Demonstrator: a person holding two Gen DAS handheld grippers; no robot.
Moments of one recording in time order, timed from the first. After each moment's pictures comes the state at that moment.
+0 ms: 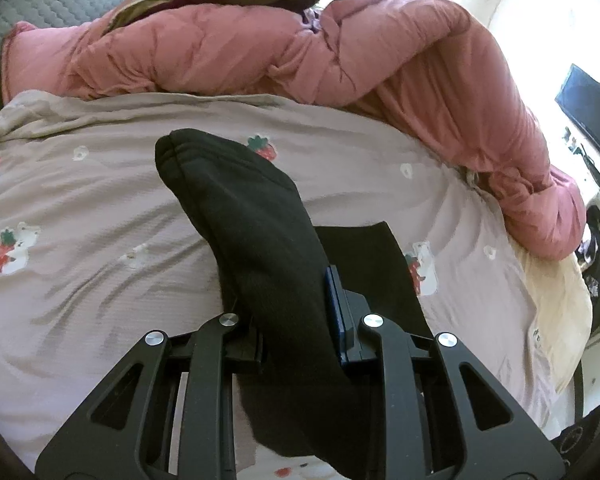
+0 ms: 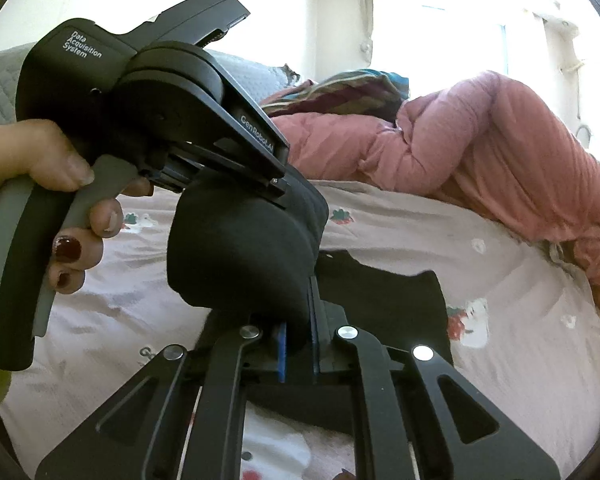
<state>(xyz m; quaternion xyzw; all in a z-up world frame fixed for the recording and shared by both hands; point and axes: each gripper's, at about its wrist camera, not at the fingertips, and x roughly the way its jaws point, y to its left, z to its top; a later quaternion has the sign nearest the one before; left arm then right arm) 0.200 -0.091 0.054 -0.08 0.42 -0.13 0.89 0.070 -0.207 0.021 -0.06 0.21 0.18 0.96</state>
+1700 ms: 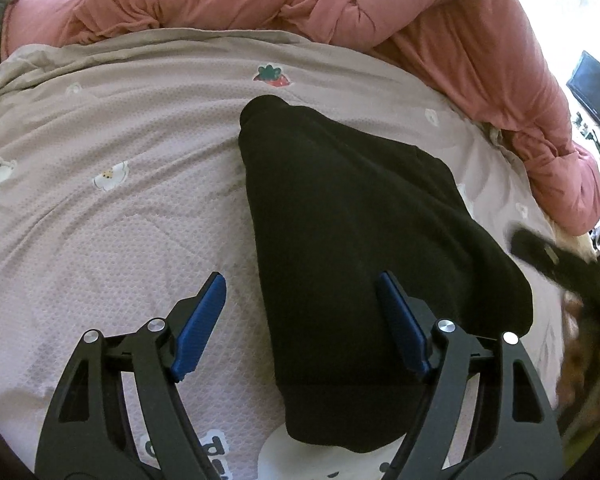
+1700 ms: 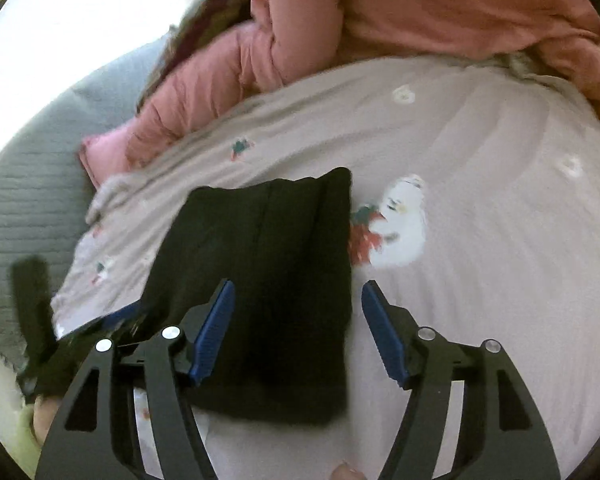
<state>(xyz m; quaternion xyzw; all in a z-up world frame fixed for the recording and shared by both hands) 0.186 -0.094 -0.030 -0.08 0.45 -0.12 0.88 0.183 -0.347 -0.007 0.17 0.42 0.13 0.88</state>
